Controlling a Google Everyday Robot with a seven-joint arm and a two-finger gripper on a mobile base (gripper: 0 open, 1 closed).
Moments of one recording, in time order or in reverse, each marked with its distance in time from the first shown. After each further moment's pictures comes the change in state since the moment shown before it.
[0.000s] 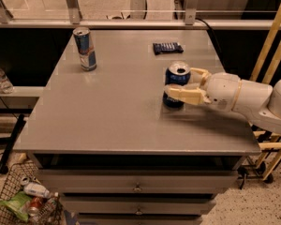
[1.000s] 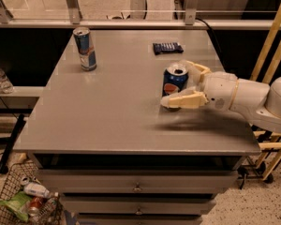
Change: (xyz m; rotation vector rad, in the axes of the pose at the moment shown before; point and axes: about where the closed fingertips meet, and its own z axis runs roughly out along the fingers) arm -0.003 0.004 0.006 -0.013 -0.002 -0.003
